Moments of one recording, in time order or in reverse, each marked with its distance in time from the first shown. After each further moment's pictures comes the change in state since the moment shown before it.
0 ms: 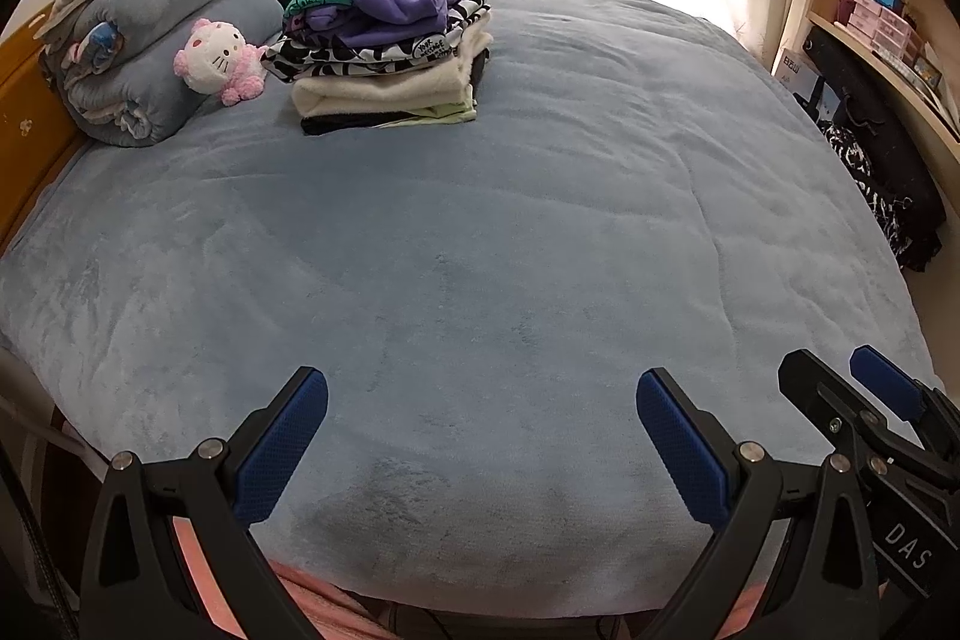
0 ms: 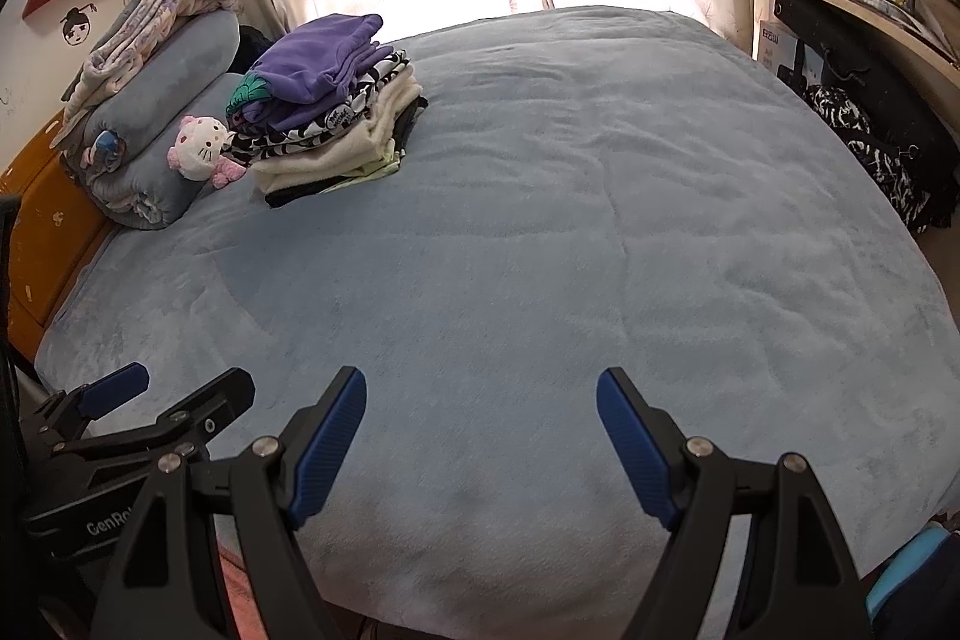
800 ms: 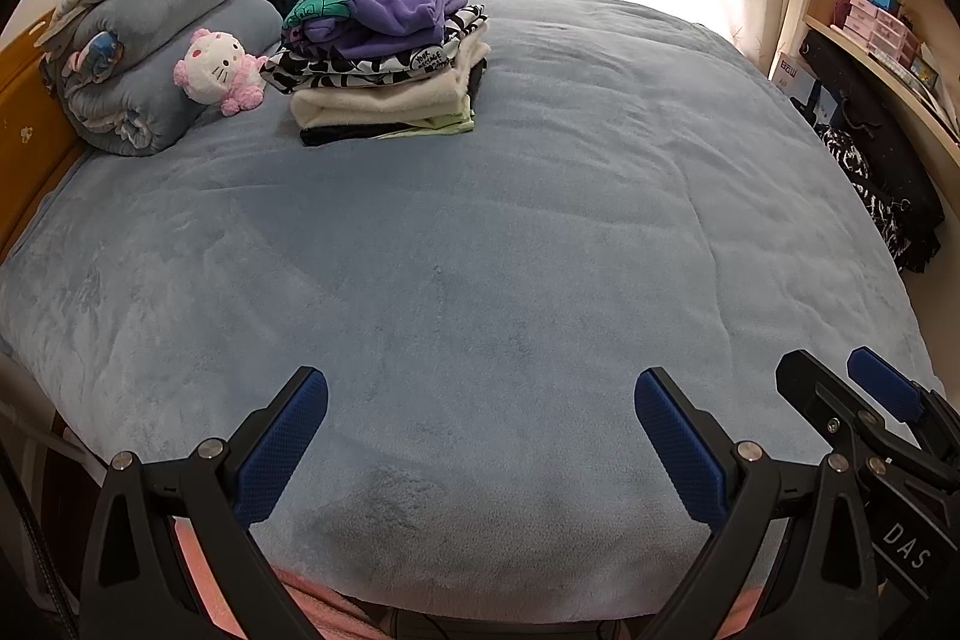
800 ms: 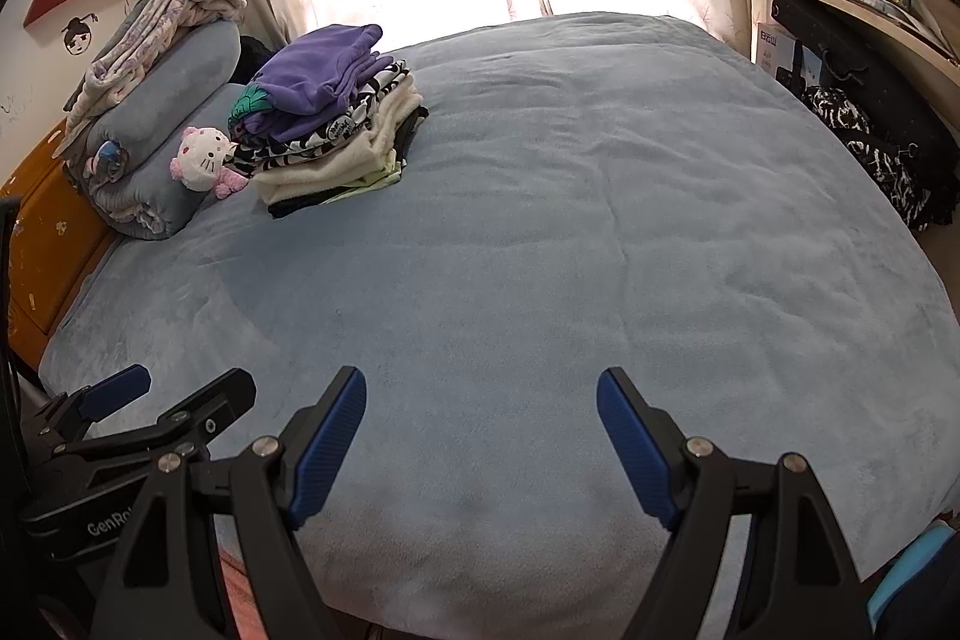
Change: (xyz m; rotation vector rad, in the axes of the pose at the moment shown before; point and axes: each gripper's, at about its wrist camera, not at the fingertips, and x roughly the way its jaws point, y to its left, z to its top) left arm -0.002 -0.002 0.004 0.009 -0.019 0.000; right arm -0.002 -0.004 0.003 0.009 -0.014 0.011
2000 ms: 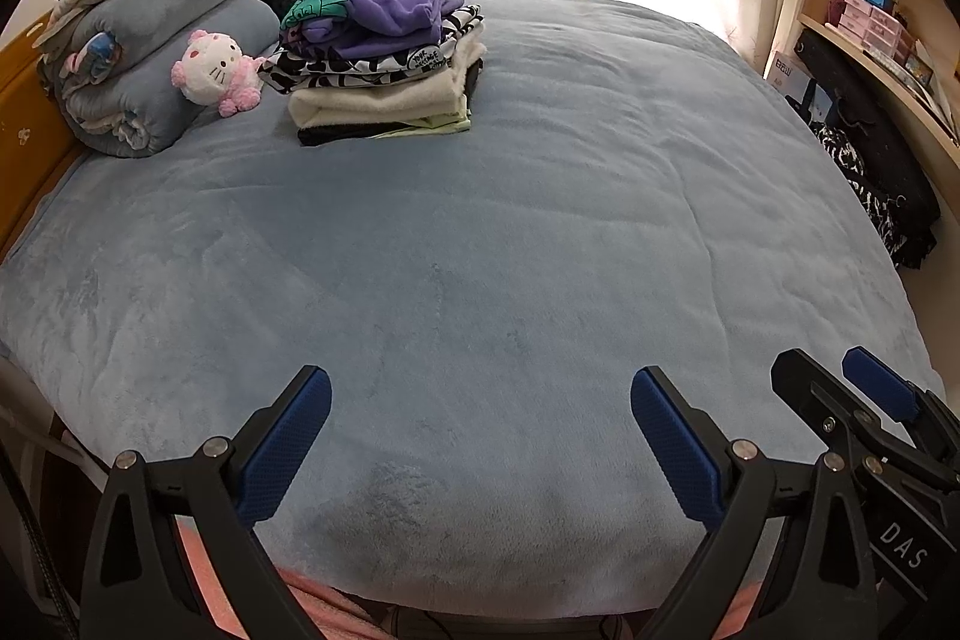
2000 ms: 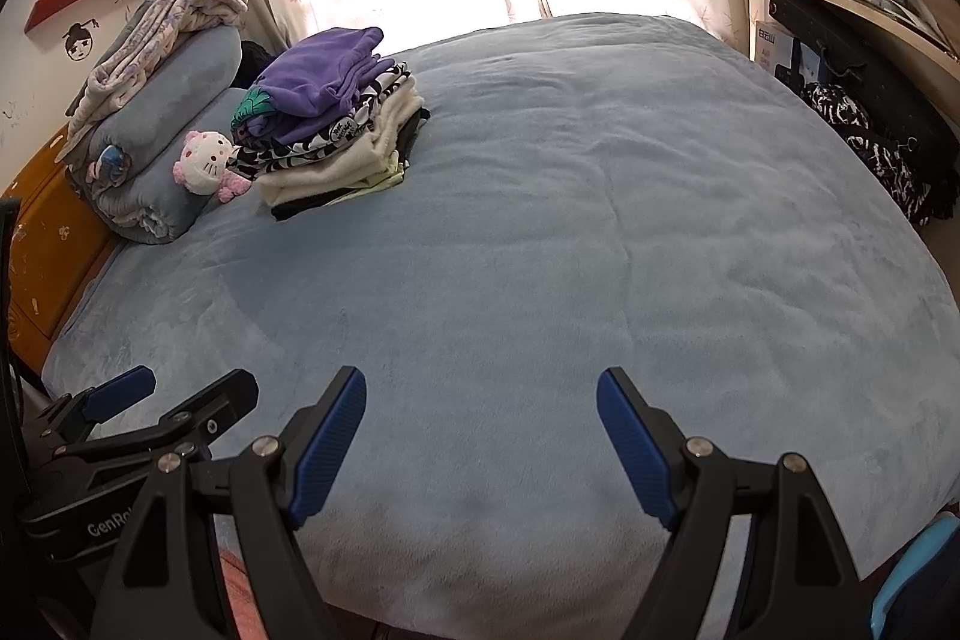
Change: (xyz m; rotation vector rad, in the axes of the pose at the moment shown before) left arm -0.003 0.001 -0.002 0.003 -0.003 -0.006; right arm -0.001 0.000 0.000 0.005 -0.005 0.003
